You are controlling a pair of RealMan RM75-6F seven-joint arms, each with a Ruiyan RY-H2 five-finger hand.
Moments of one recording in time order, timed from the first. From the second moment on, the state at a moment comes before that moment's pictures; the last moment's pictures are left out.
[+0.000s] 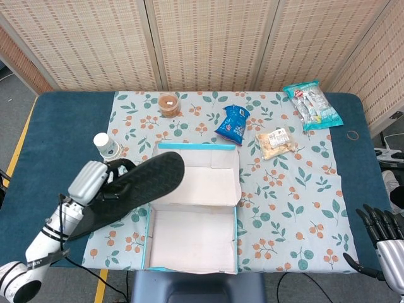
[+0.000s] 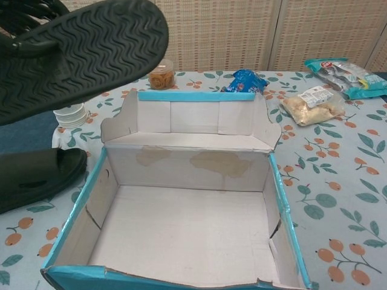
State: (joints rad) left arm -0.59 -1.10 -0.17 -1.79 1.41 1.17 -0.24; right arm -0.11 -0.97 -0.07 -1.69 -1.71 1.63 -0.03
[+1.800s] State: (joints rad) left arm -0.38 -1.67 0.02 -0.56 1.67 1.69 0.04; right arm -0.12 -0.96 -0.10 -1.70 -1.77 1.64 -0.03
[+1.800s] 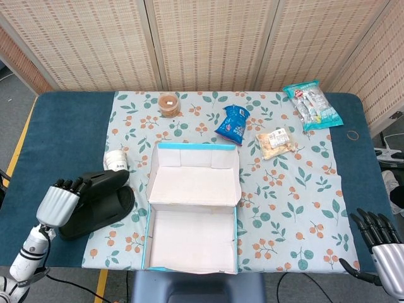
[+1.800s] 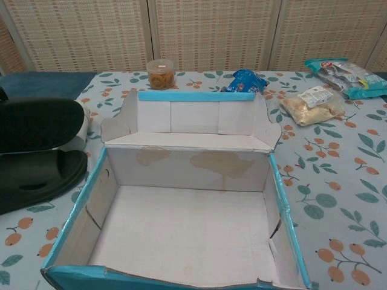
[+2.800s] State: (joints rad) left arm -0.39 -1.92 -0.07 -0.18 1.53 1.52 0.15; right arm -0.13 -0.95 -0.11 -1.70 -1.80 1.68 -0.01
